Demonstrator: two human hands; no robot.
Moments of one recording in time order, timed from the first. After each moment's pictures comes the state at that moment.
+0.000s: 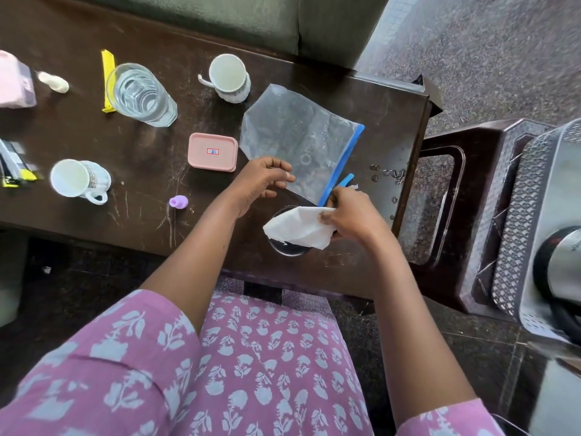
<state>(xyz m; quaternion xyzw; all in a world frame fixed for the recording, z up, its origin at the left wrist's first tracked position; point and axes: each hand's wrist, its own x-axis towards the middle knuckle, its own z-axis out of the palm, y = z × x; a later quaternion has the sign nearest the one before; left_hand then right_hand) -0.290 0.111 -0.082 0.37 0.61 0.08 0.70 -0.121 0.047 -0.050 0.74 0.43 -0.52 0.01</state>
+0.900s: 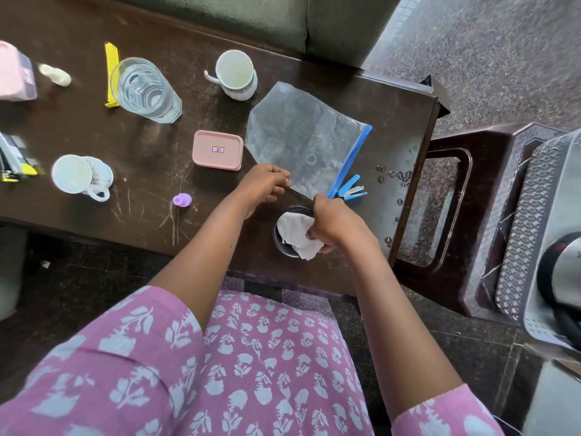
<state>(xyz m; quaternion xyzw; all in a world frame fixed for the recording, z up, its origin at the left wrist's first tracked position) -0.292 0.109 -0.102 0.34 0.65 0.05 0.67 -0.159 0.055 -0.042 0.67 0.51 -0.51 0.20</state>
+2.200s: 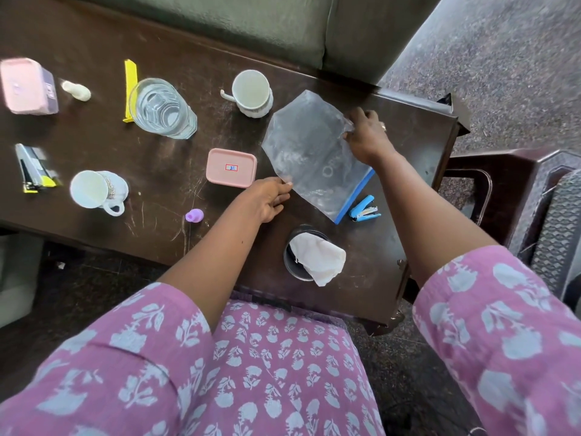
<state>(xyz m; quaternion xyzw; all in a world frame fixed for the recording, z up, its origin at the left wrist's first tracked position) -0.287 0.137 -0.118 0.07 0.70 0.09 0.71 -0.098 0.199 -0.132 0.74 0.56 -0.38 0.02</state>
